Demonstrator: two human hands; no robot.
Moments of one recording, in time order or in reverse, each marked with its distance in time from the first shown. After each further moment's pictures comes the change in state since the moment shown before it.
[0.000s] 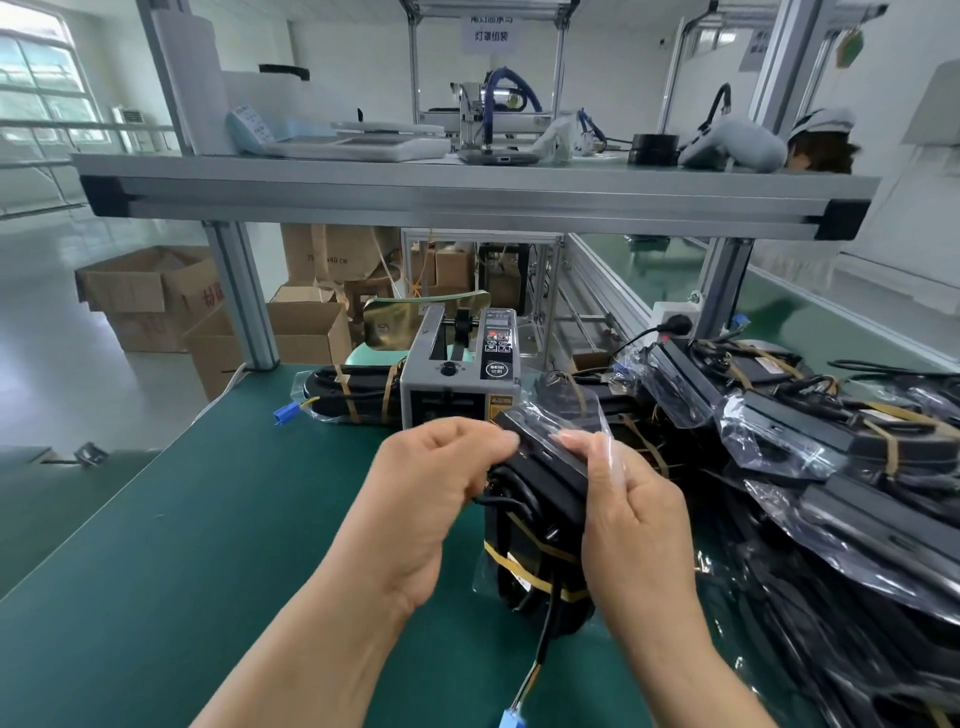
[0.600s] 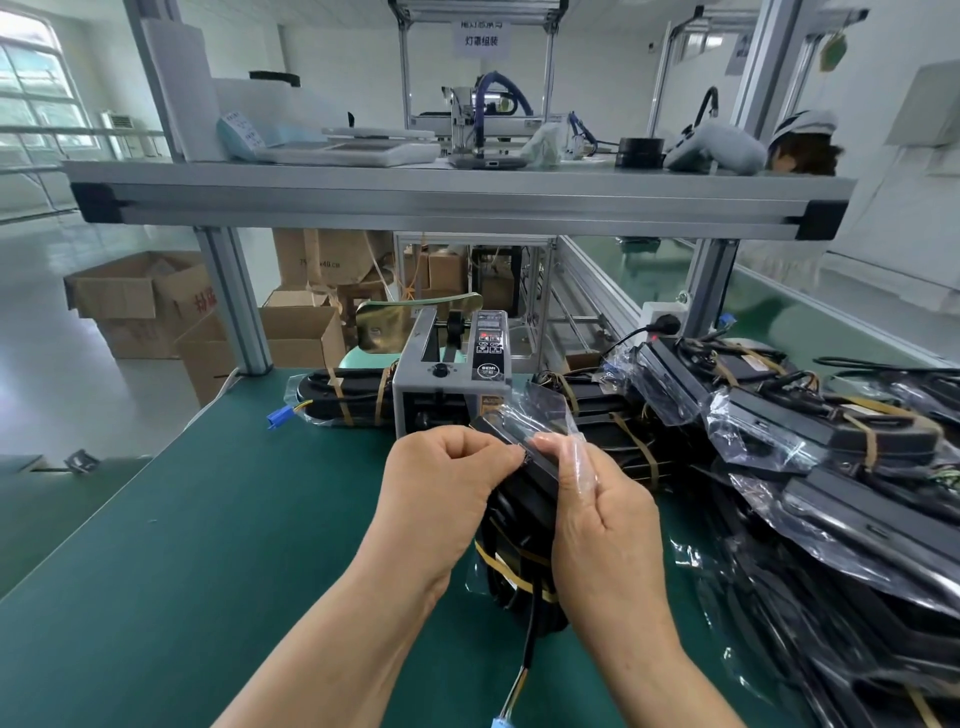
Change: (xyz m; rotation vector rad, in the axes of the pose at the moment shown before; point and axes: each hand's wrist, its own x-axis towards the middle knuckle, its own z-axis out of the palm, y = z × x) left_hand 0.002 -0.008 0.016 0.189 0.157 -0.011; right_hand -0.009 -0.004 0.006 -0.022 -0.011 -0.029
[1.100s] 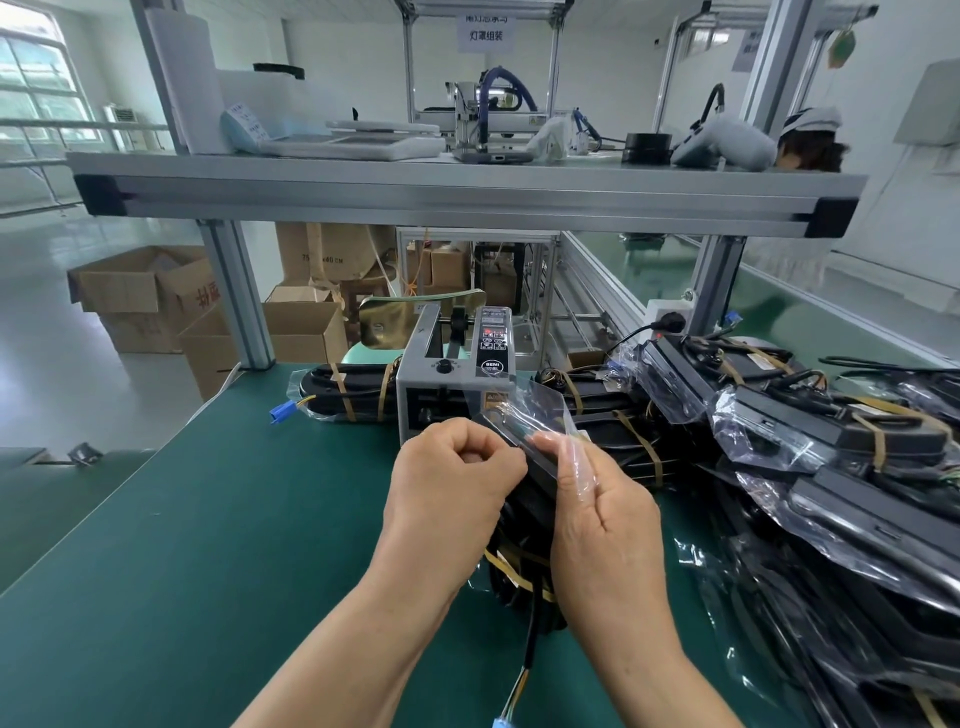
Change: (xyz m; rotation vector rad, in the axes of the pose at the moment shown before) left_hand -0.001 -0.007 0.002 0.169 0.091 0.057; right_hand -0.003 0.001 0.002 0.011 -0.022 0.004
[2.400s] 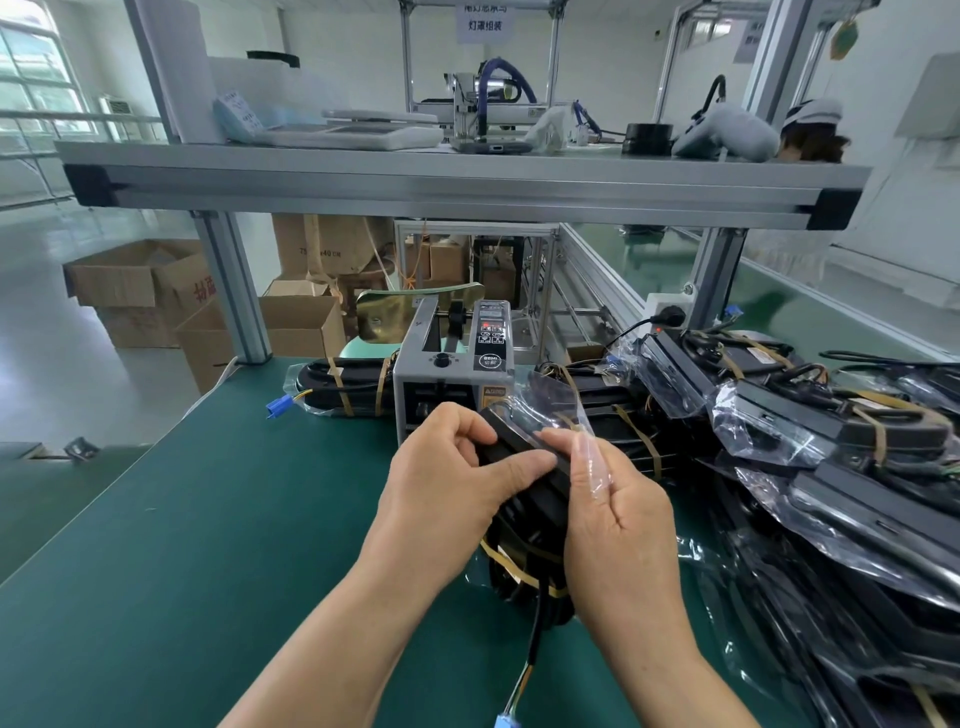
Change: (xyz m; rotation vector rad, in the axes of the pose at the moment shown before) left_hand 0.012 -0.015 -0.005 0.083 -0.069 0.157; right_hand 0.002 0.000 -0.008 0.025 0.011 -0.024
